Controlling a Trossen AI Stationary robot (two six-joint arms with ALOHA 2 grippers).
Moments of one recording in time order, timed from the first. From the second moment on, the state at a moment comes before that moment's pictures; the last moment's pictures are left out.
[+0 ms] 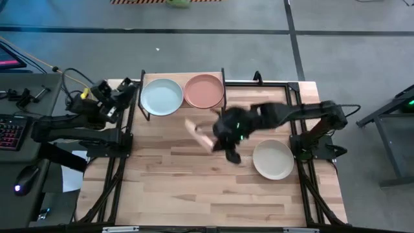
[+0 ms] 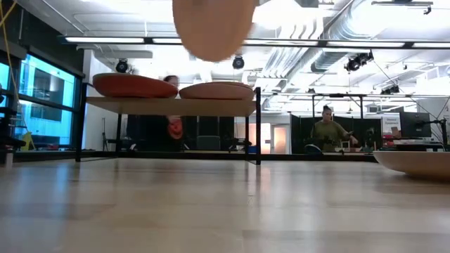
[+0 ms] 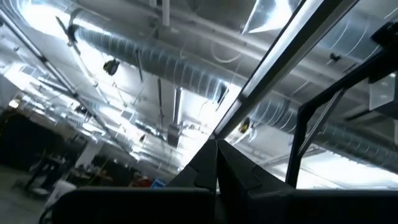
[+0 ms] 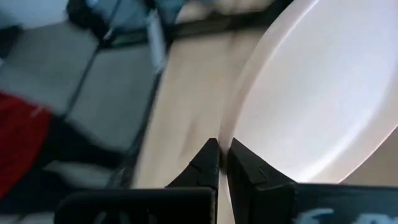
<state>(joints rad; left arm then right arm) 0.11 0.56 0.59 0.74 -0.09 -0.43 0.13 1.64 1.73 -0.78 -0.26 0.21</state>
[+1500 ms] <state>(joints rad) 0.11 0.56 0.59 0.72 -0.12 -0.41 -0.18 2.10 2.31 -1.34 0.28 -0.42</state>
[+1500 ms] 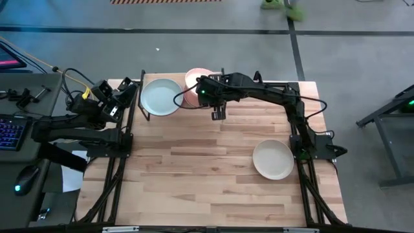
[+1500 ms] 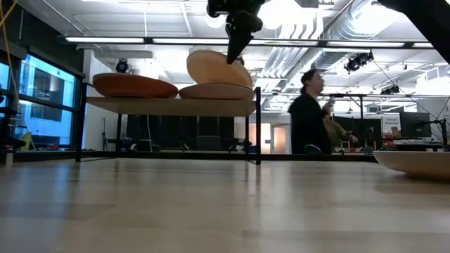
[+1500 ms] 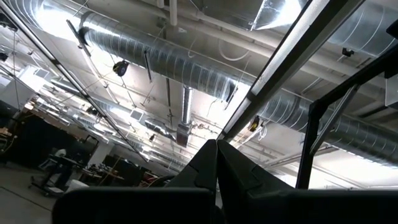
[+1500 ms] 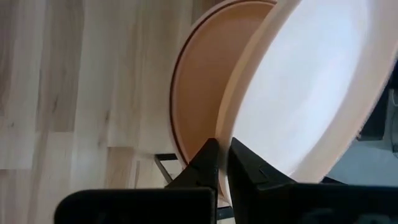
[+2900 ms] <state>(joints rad) 0.10 0.56 0.59 0.72 -0.12 -0.42 -0.21 2.09 2.24 -1.34 0.22 -0.37</state>
